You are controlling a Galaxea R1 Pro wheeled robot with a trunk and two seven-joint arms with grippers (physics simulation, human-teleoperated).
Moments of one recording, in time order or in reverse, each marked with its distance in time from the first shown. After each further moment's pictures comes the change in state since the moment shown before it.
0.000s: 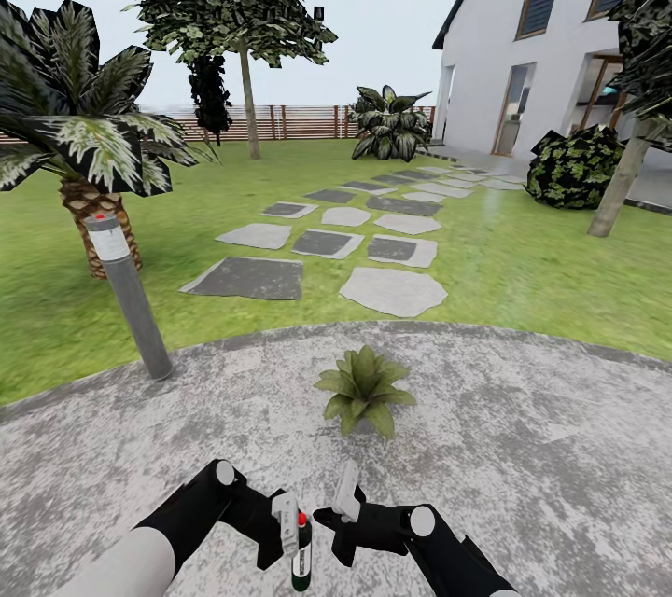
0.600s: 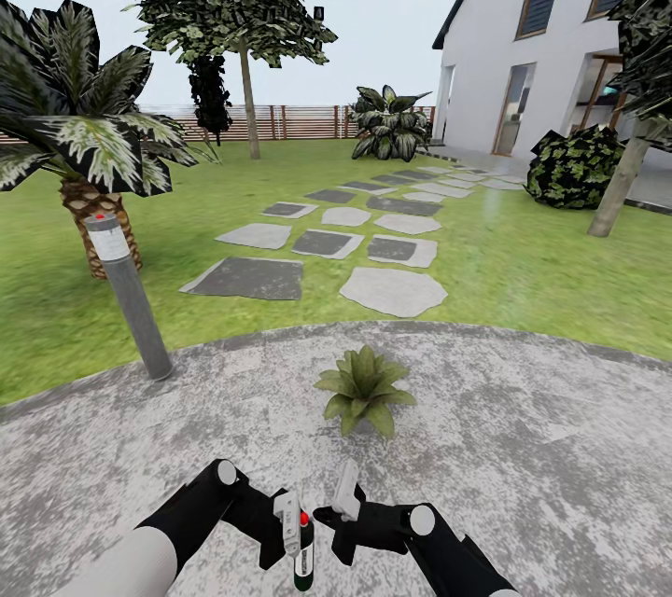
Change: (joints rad) left arm 0.000 -0.006 0.000 -0.001 0.000 0.000 0.000; right arm 0.000 0.000 0.000 -0.006 0.000 0.001 0.000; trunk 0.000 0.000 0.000
